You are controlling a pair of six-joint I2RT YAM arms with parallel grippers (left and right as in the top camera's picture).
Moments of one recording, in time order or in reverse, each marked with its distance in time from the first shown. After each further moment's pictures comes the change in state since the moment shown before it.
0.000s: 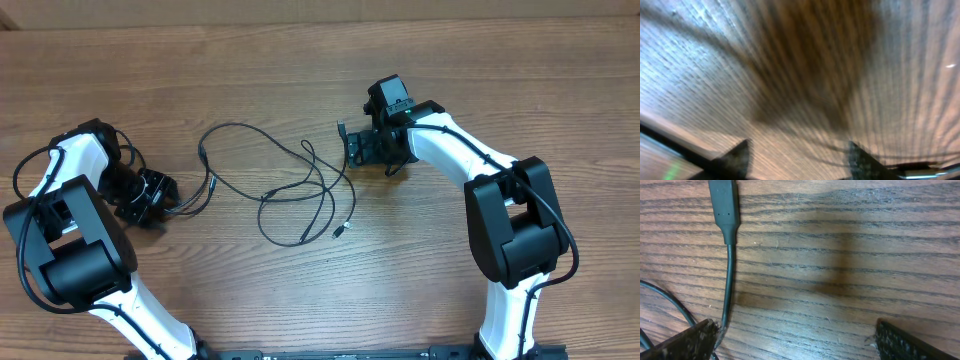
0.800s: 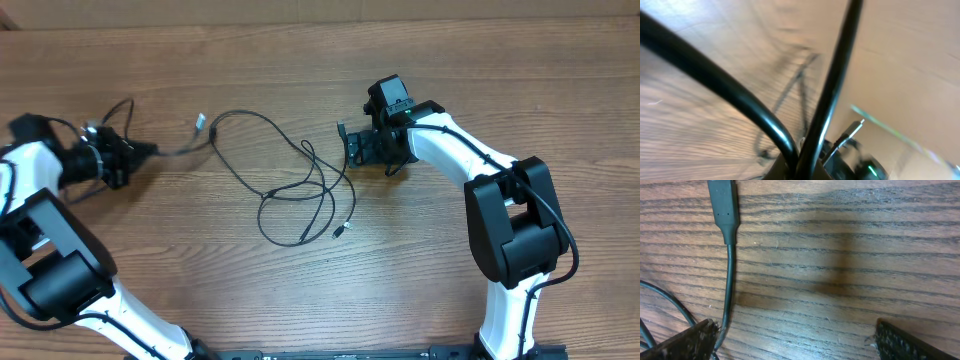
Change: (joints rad) left arm 0.201 0.000 0.135 0.195 0.802 0.354; right arm 0.000 0.000 0.000 0.002 0.000 0.000
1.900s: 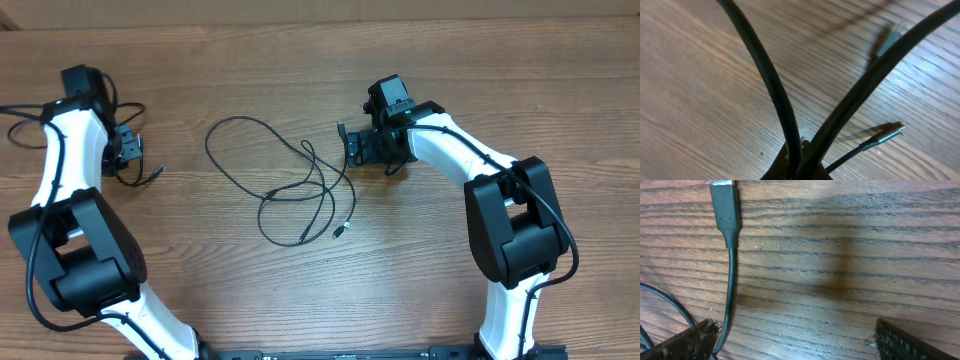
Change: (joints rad) left arm -0.289 -0.068 0.053 -0.017 -1.302 0.312; right arm 0.000 0.000 -0.005 0.019 0.000 0.000
